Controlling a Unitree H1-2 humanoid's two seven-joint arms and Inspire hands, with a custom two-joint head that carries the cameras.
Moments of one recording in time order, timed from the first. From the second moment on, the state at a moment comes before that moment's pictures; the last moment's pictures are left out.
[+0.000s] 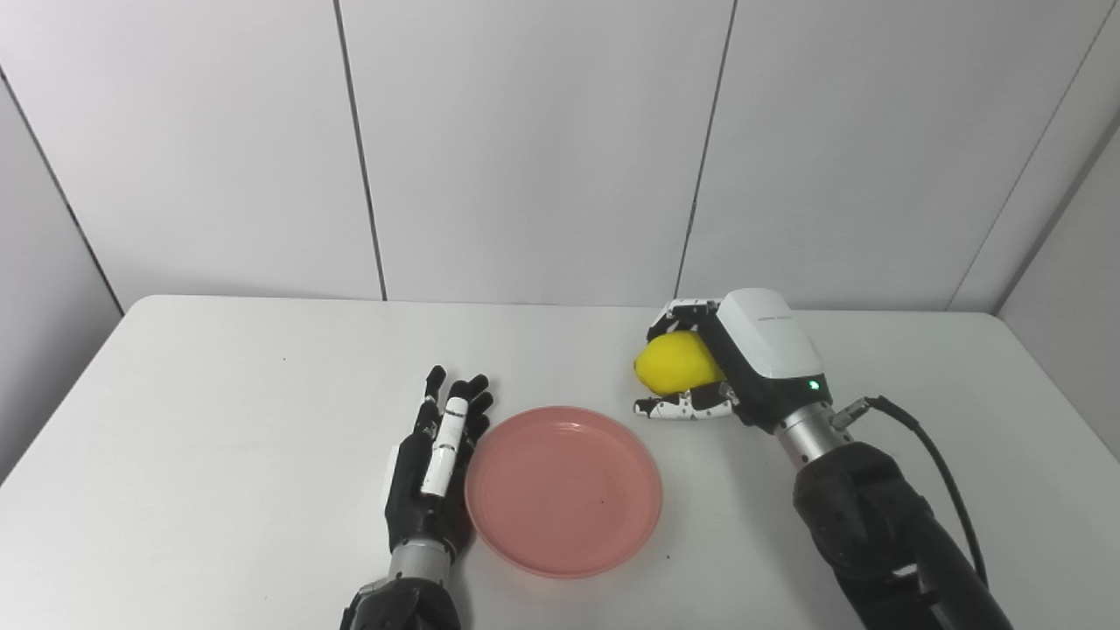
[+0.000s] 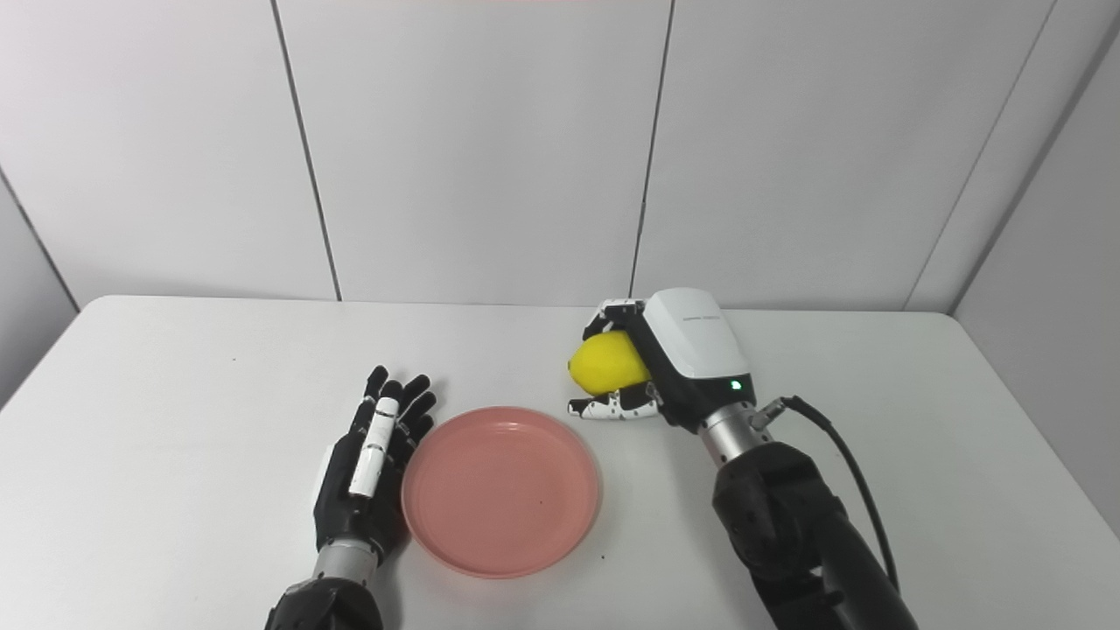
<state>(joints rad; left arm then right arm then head) -0.19 -0.18 -0.07 0.03 -0.32 0.14 0.17 -0.45 -0.35 0.30 -0.10 -0.79 0.07 0.08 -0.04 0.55</state>
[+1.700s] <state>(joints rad) -0.19 -0.18 -0.09 0.05 -0.30 0.11 0.20 -0.49 -0.22 0.47 0.09 -0.85 0.04 0.16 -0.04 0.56</state>
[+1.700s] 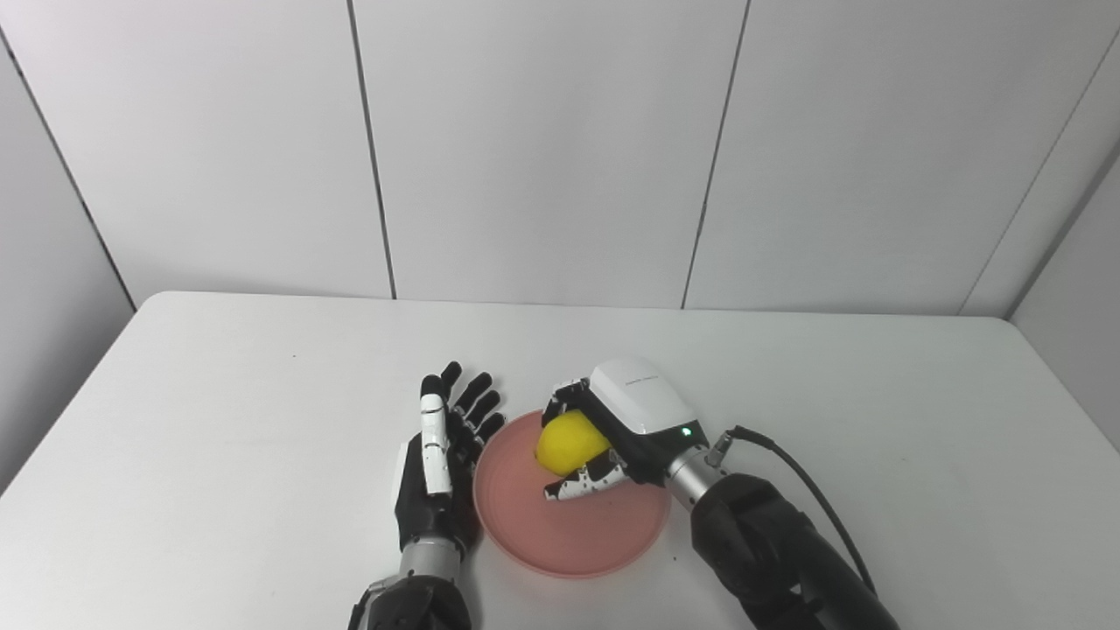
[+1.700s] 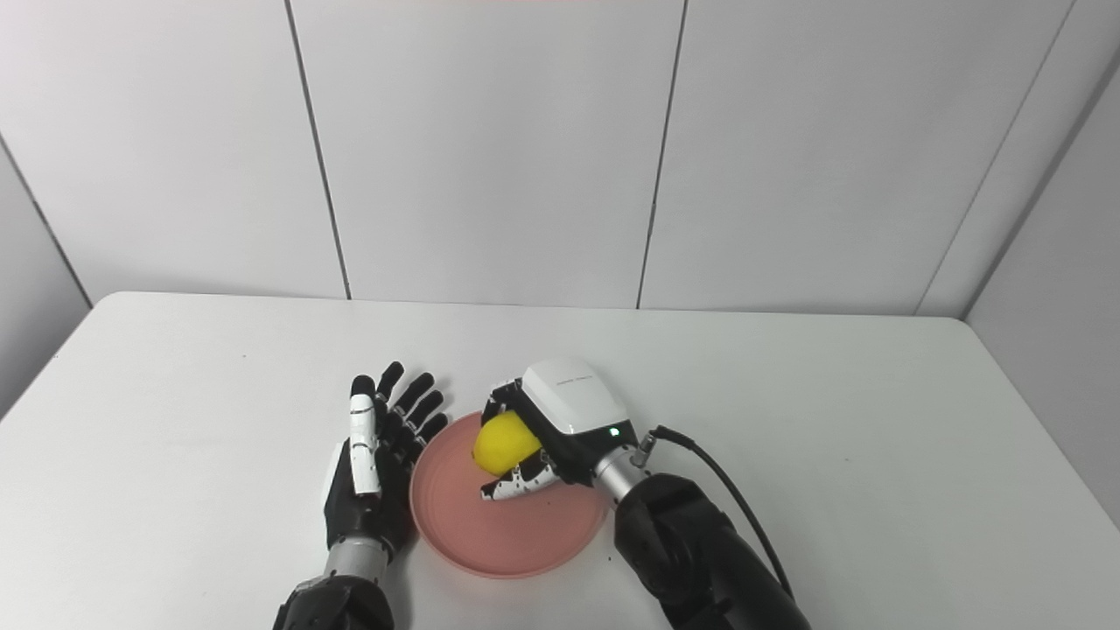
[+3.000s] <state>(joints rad) -0.19 -0.18 -0.09 0.05 -0.30 0.11 0.21 -0.46 -0.22 0.48 0.12 -0.88 0.03 0.13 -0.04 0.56</state>
